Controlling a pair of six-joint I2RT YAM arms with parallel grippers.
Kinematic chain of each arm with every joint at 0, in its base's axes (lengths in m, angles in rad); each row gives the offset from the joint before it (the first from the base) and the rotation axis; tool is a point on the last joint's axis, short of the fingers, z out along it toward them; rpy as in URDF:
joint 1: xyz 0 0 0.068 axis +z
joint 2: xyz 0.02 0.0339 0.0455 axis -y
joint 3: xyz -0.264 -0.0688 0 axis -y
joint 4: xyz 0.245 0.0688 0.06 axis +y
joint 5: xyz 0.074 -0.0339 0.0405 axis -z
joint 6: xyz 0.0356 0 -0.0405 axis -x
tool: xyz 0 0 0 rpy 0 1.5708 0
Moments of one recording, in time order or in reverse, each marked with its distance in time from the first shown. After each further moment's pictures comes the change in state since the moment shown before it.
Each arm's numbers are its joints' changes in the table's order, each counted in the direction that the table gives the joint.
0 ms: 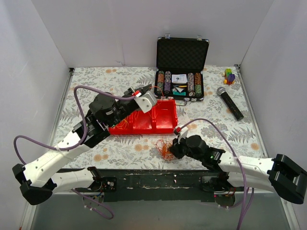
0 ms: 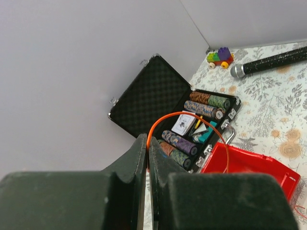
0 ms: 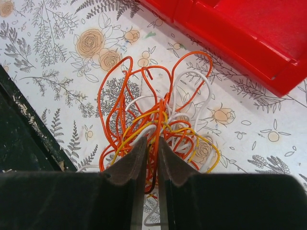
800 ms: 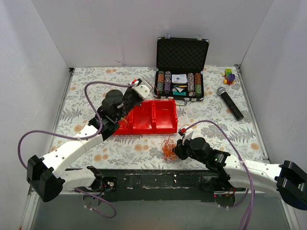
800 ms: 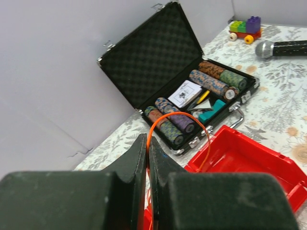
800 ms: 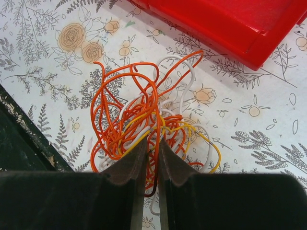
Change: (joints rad) left arm 0.199 -0.097 -0.246 -0.294 -0.024 0.225; right arm 0.000 0.141 -0.051 0.101 0.062 -0.042
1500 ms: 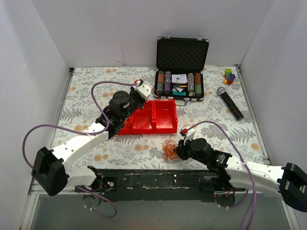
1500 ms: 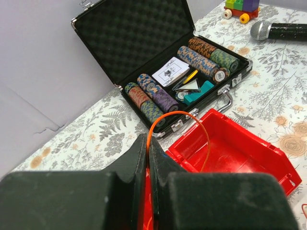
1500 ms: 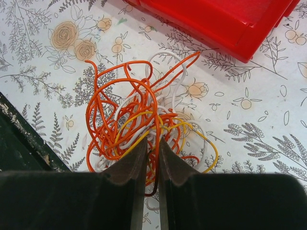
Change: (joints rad) left arm 0.021 -0.090 -0.069 -0.053 0.001 0.113; right arm 0.000 0.043 -0.014 0.035 0.025 -0.007
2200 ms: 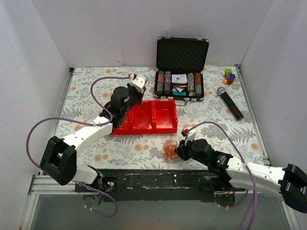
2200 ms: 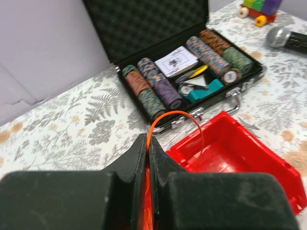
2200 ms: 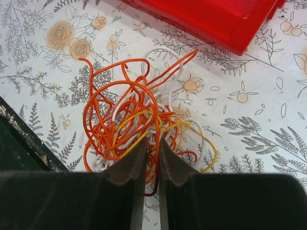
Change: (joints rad) left arm 0.102 -0.142 -0.006 -0.122 0.058 0.194; right arm 0.000 0.024 -0.019 0.006 0.015 -0.022
